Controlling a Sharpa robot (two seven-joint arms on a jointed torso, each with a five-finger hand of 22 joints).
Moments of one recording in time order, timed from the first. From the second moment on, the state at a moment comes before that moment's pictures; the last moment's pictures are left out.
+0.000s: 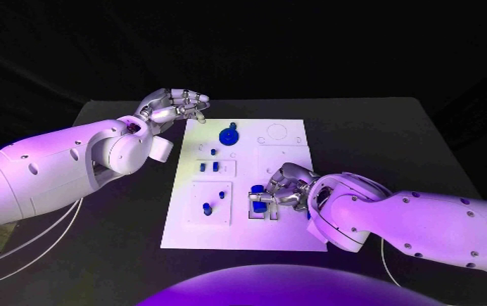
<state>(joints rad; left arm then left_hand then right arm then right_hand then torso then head) 1.14 -0.88 -0.04 1.41 -0.15 -0.13 0.35 1.38 -0.19 0.57 0.02 0.19 0.78 0.20 0.46 0.18 0.83 0.16 0.53 0.07 0.89 0.10 0.93 0.23 0.17 0.76 0.19 0.82 0.54 1.06 -0.81 -0.19 1.85 -1.06 -0.47 -0.55 1.20 0.00 -0.14 0.29 0.23 1.11 0.07 0.37 0.53 1.47 -0.03 1.53 1.31 1.46 -0.09 1.55 1.31 0.10 1.43 0.02 1.13 1.31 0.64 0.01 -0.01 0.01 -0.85</state>
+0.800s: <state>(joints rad) 1.14 -0.89 -0.04 1.41 -0.15 -0.13 0.34 1.38 -0.19 0.57 0.02 0.19 0.78 0.20 0.46 0.18 0.83 0.16 0.53 0.07 0.89 0.10 0.93 0.23 0.17 0.76 0.19 0.82 0.54 1.06 -0.80 -0.19 1.84 -1.07 -0.43 -0.55 1.15 -0.02 -0.16 0.29 0.23 1.15 0.03 0.37 0.52 1.47 -0.03 1.52 1.31 1.46 -0.09 1.55 1.31 0.10 1.43 0.02 1.12 1.31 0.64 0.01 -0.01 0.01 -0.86</state>
